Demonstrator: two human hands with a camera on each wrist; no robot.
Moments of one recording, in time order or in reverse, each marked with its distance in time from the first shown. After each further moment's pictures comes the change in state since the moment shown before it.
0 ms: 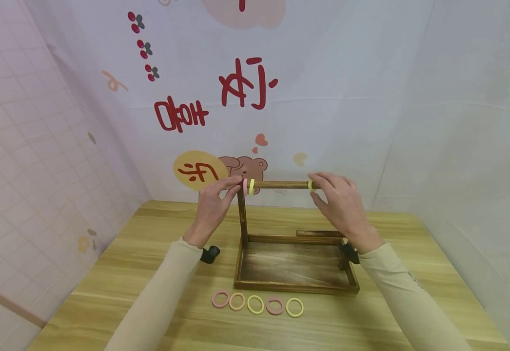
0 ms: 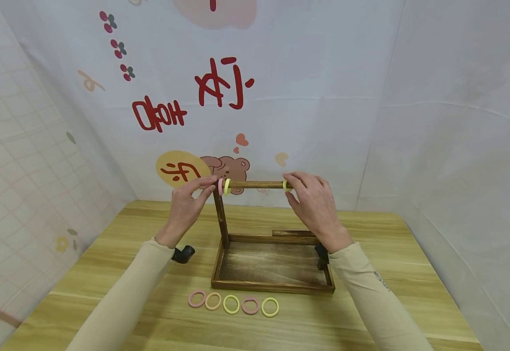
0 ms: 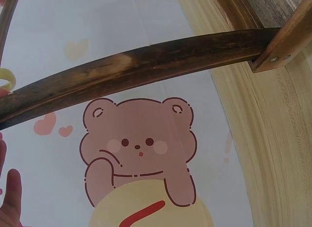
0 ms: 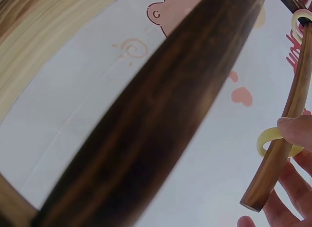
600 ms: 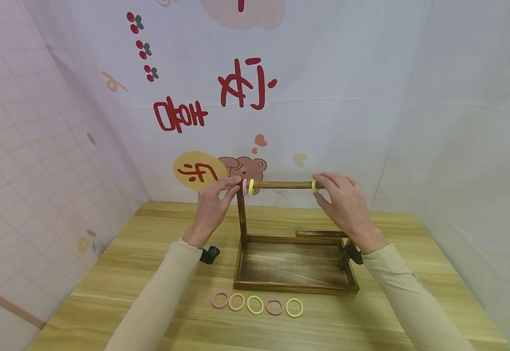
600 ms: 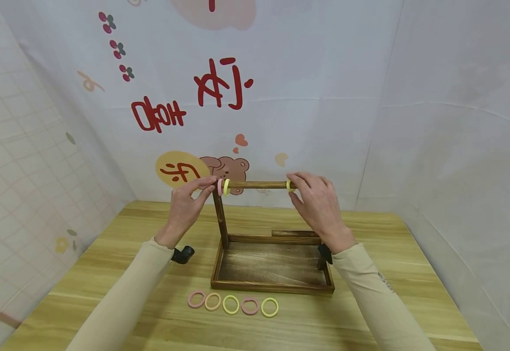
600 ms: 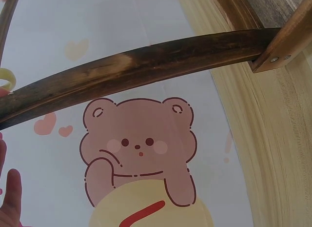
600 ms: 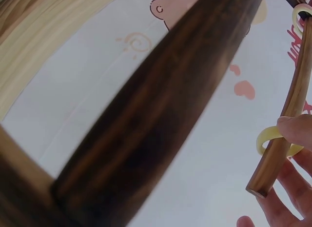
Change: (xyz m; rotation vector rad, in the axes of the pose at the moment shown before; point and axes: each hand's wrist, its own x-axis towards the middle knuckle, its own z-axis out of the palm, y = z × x) left_hand 0.000 0.001 0.001 -0.004 0.010 0.017; right_hand -0.003 0.007 -0.004 -0.011 0.006 0.016
